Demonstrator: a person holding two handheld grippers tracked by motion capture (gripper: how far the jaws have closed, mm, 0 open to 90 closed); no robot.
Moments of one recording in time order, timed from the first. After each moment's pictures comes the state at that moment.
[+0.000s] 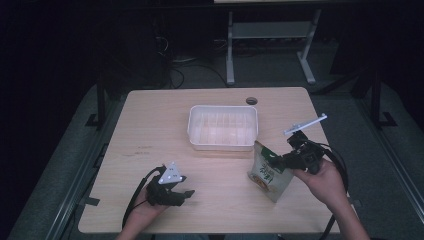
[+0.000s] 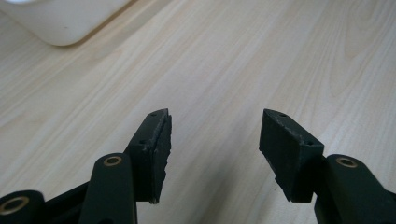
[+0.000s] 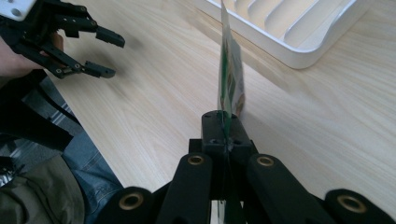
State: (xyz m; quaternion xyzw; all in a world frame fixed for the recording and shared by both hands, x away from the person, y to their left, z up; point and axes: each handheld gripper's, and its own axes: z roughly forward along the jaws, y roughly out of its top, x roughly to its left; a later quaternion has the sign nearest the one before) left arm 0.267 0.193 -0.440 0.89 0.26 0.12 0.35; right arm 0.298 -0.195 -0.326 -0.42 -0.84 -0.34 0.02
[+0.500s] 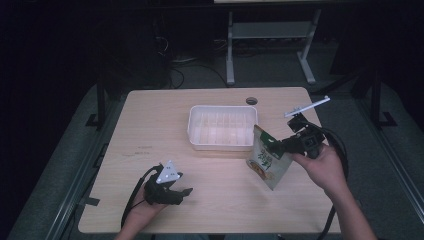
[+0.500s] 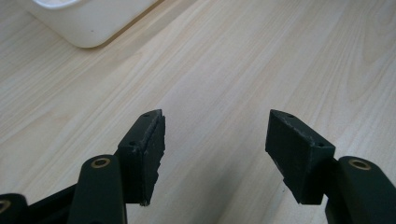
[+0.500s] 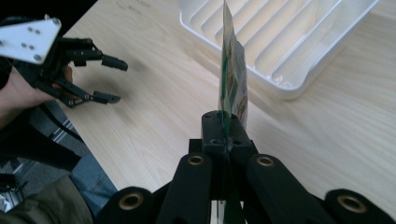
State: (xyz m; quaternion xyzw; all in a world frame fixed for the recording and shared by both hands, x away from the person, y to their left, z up) left arm 0.268 0.197 -0.438 0.89 0.27 0.14 0.35; right arm 0.317 -0.191 -0.292 -0.43 -0.83 -0.36 0.01
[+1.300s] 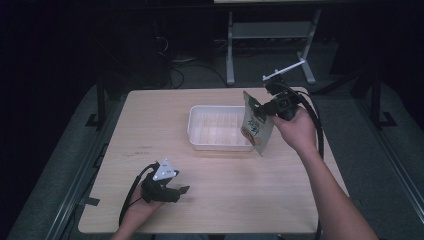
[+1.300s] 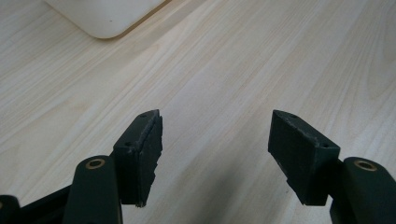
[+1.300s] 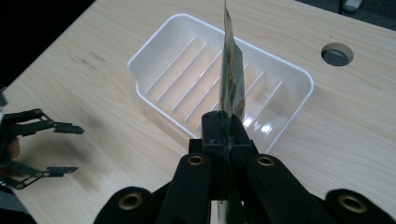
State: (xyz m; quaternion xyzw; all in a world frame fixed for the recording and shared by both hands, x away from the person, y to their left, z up) left arm 0.274 0.206 -0.441 0.88 0.28 0.14 0.35; right arm 0.391 -0.148 -0.257 -0.47 -0.81 -0.33 -0.07
